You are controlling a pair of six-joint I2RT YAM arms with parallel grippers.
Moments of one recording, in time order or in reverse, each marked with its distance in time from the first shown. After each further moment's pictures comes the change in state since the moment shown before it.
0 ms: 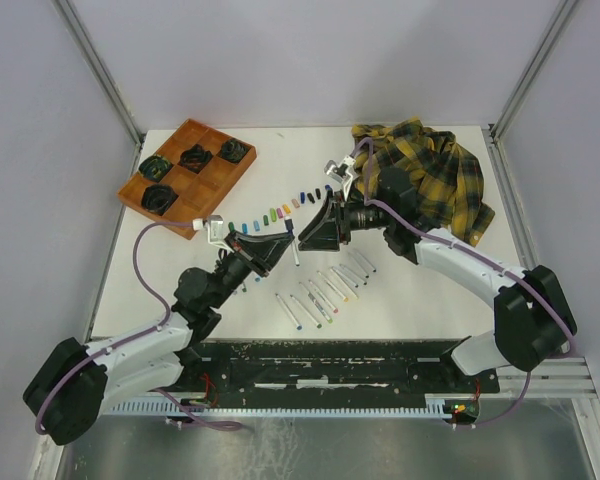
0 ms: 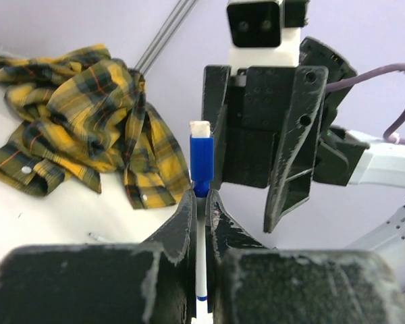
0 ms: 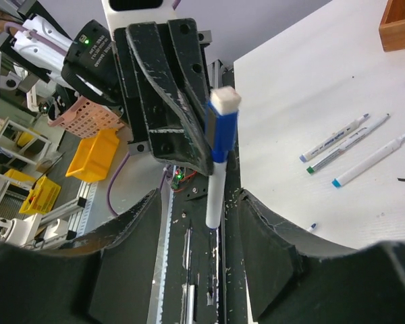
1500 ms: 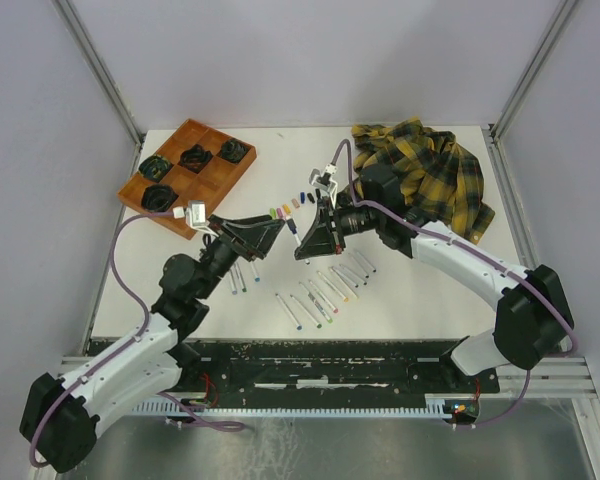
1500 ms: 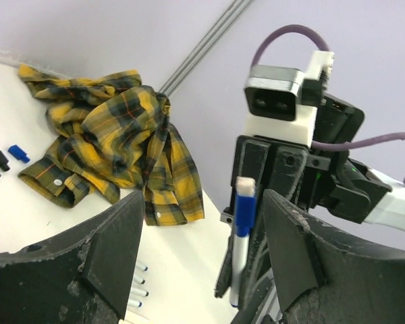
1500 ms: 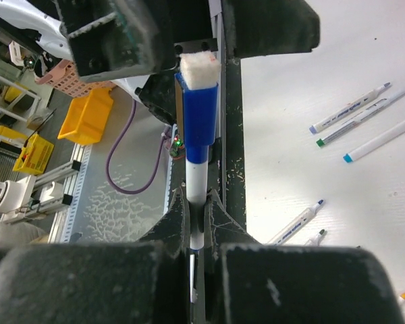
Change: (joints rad) left arm 0.066 -0.170 0.148 -0.344 -0.043 -0.029; right arm 0.061 0.015 0.121 -0.343 0.001 -0.227
